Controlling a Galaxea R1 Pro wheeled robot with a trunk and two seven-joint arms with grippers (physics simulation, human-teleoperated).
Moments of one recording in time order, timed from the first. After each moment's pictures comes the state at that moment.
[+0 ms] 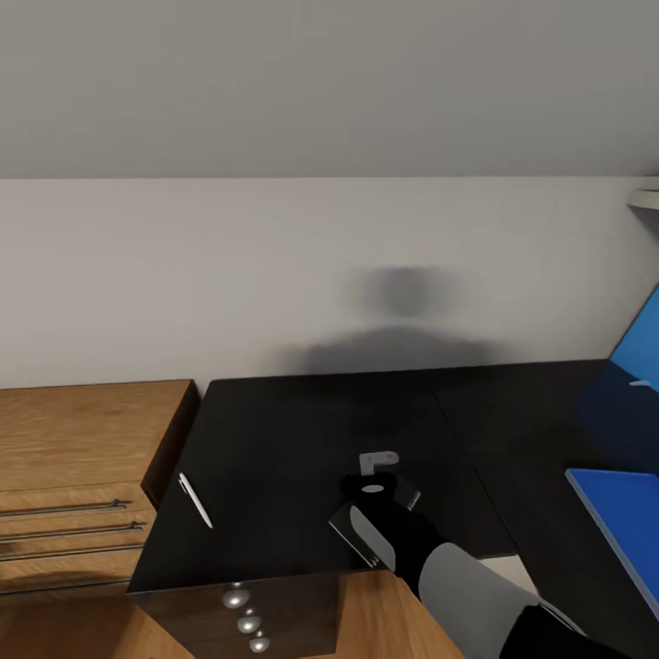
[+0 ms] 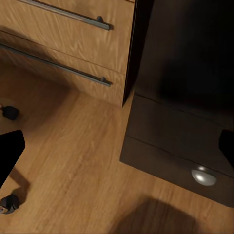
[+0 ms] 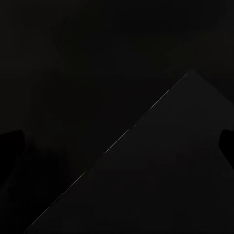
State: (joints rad) left arm 0.19 0.23 -0.24 -1.12 0.62 -0.26 0.38; right arm -0.77 0.17 0.69 -0.50 -0.56 0.24 -0.52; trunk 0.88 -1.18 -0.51
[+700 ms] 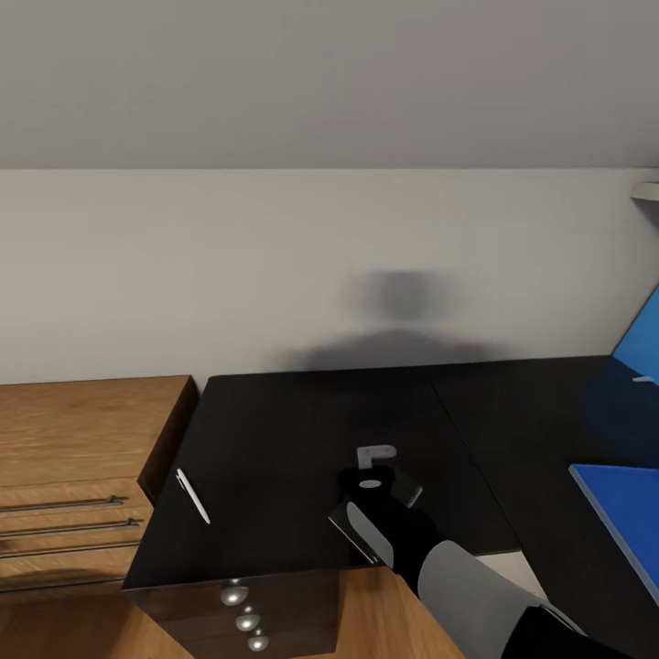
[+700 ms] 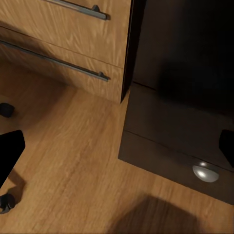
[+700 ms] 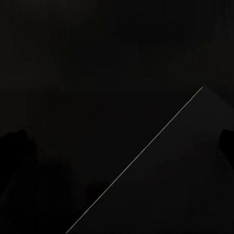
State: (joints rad) left arm 0.19 0.22 -0.25 -1.11 0.62 -0.26 0.38; right arm -0.77 0.17 0.69 -0.55 -0.56 0.24 -0.54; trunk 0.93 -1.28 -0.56
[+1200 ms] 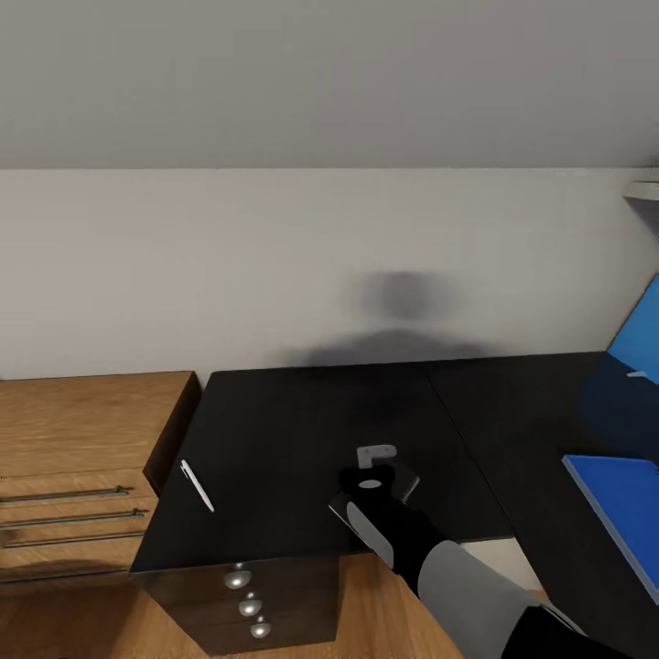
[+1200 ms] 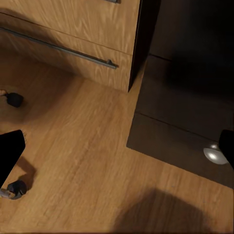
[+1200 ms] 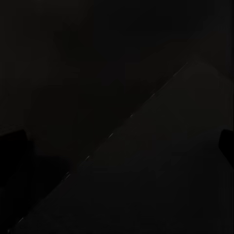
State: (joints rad) left arm 0.19 0.22 -0.25 -1.08 0.62 -0.26 0.38; right arm -0.77 0.17 0.69 -0.54 -0.54 0.24 -0.55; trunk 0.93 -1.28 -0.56
